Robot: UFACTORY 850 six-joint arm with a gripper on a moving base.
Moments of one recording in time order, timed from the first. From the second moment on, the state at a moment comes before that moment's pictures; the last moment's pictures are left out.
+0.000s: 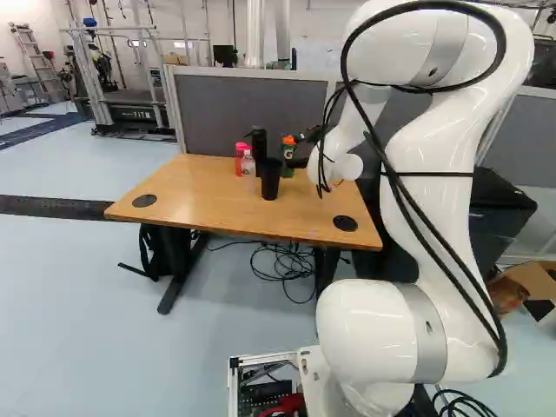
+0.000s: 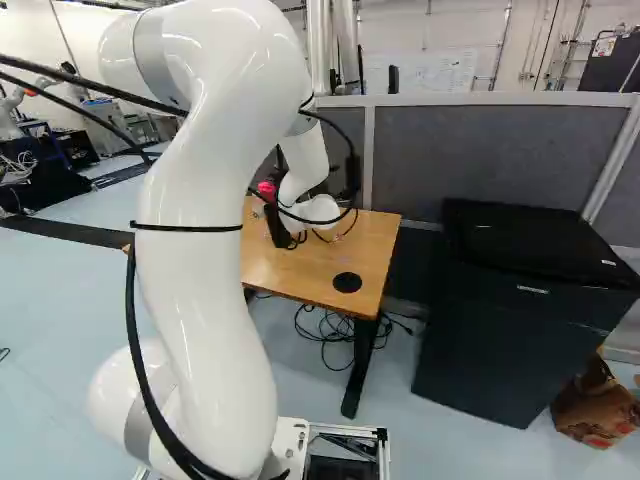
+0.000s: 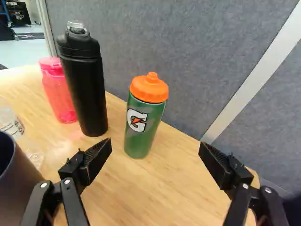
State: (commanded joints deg) arm -11.6 -27.9 -52.4 -27.8 50.0 0.0
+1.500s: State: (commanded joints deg) arm -8.0 -42.7 -72.8 -31.2 50.0 15.2
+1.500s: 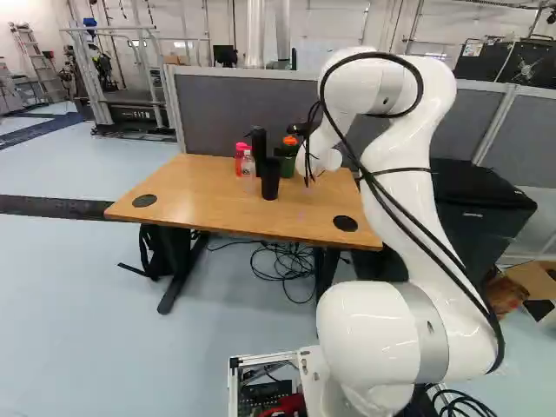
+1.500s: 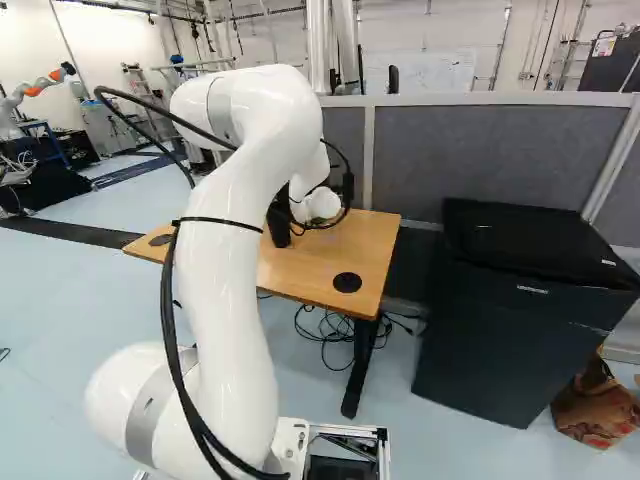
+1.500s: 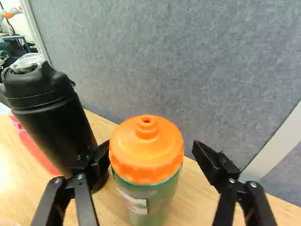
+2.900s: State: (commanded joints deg) arm -10.1 -33.2 -64.9 -26.5 50.0 15.2
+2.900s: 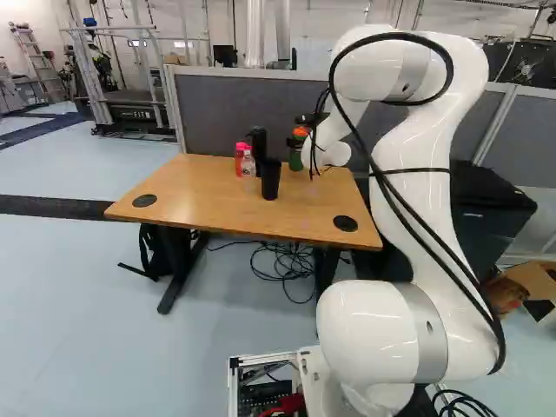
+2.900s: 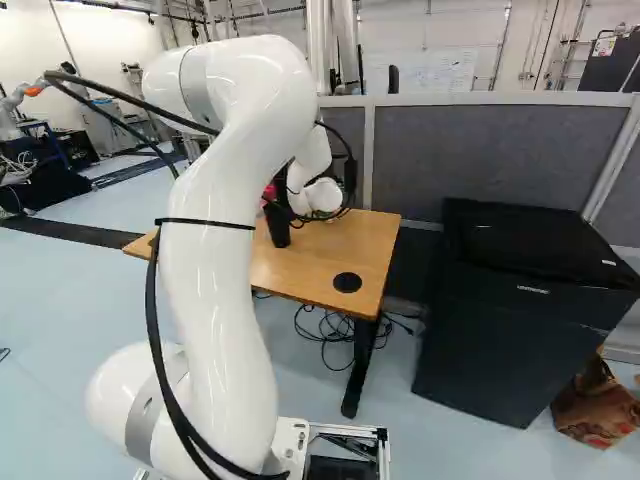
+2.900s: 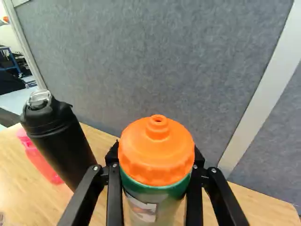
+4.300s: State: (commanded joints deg) arm -12.9 -11.2 -42.0 -13.9 50.0 15.2
